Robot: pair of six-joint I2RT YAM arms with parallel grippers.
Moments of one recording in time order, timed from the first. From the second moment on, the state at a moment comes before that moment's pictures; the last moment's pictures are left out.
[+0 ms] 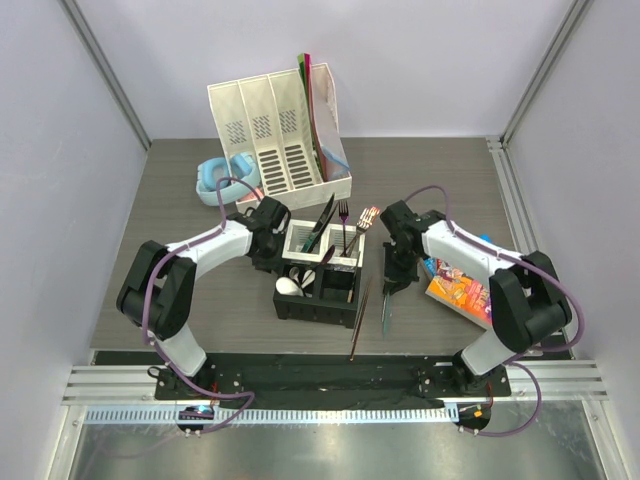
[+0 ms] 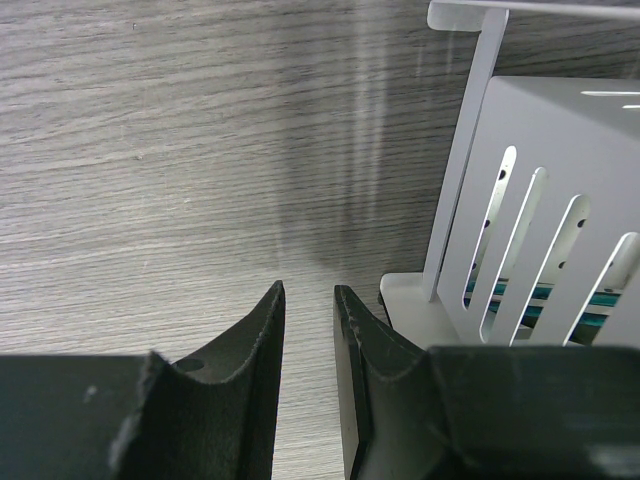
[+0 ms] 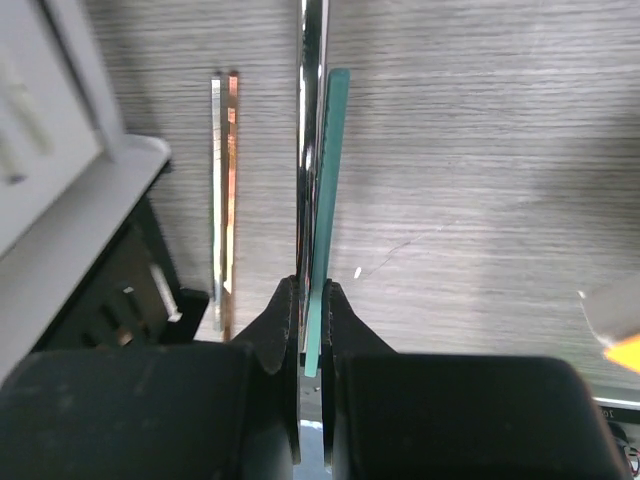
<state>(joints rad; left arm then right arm) -0.50 1.69 1.05 -0.59 -0.04 -0.41 0.49 1.57 1.01 -0.87 -0.11 0.60</state>
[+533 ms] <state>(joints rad) -0.50 1.69 1.06 -0.59 -0.04 -0.41 0.49 1.37 1.23 -0.94 -0.04 0.61</state>
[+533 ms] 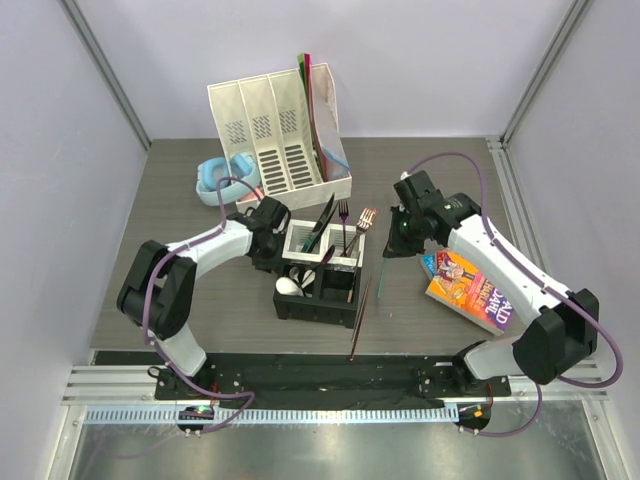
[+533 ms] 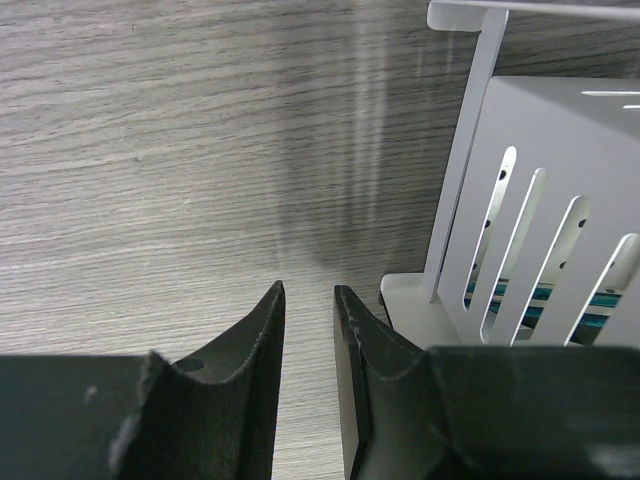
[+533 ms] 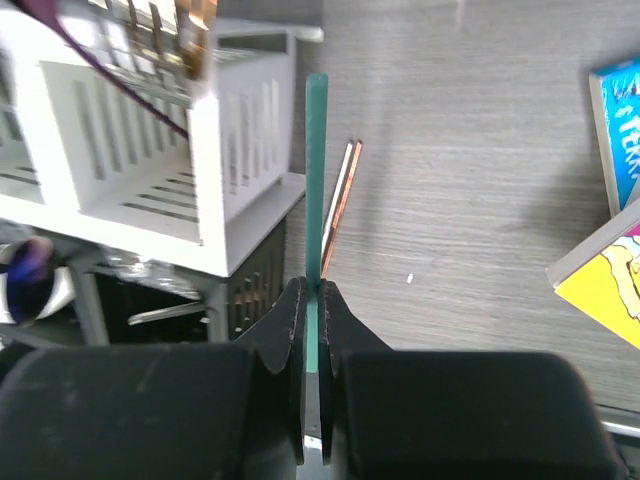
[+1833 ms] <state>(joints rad) -0.50 1.69 1.06 -0.59 -0.04 -0.41 0.67 1.44 1.48 -0.86 -0.03 0.62</state>
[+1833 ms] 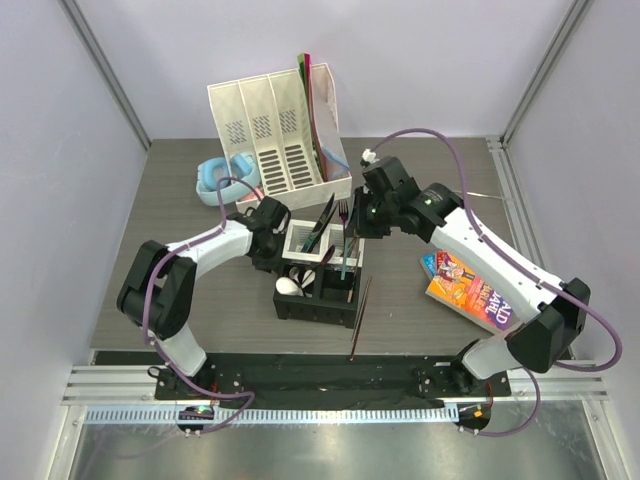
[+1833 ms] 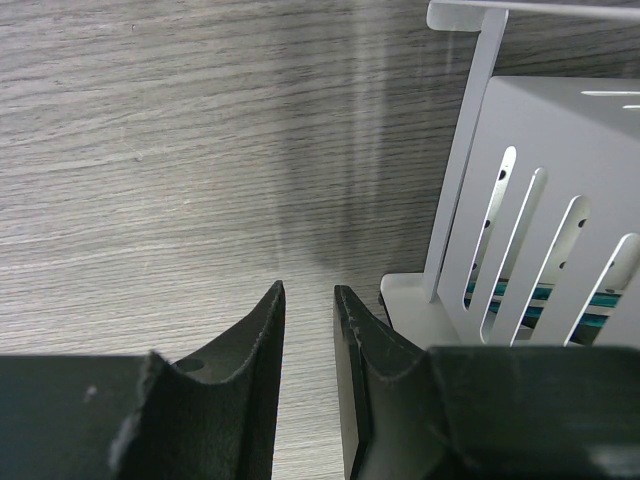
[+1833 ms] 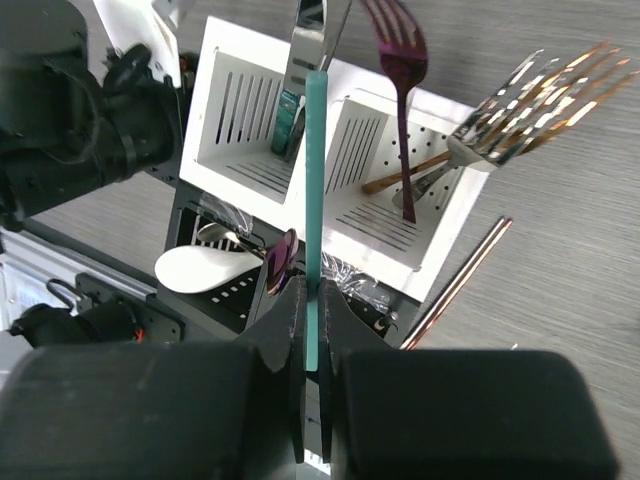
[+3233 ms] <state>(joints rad) -0.50 1.69 1.05 -0.57 -0.04 -0.40 0.74 1.32 1.18 -0.63 0.11 0.61</state>
